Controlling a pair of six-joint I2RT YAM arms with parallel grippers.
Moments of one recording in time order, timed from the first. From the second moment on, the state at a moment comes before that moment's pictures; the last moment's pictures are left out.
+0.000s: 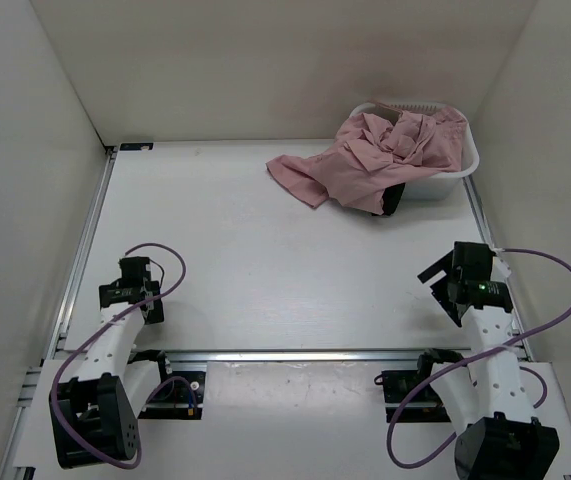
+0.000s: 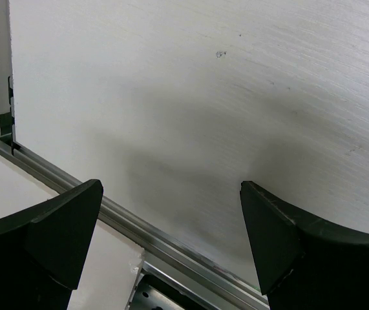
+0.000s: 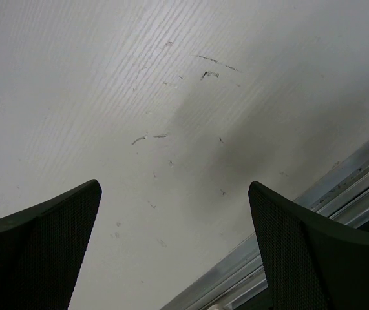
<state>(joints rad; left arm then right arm) 0.12 0.94 0.41 -0.62 -0.47 0.01 -0.10 0.79 0.64 -0.88 0.20 0.78</state>
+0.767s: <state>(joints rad) 0.11 1.47 1.24 -0.77 -0.27 0.01 -0.09 2.06 2.19 -0.66 -0.04 0.49</state>
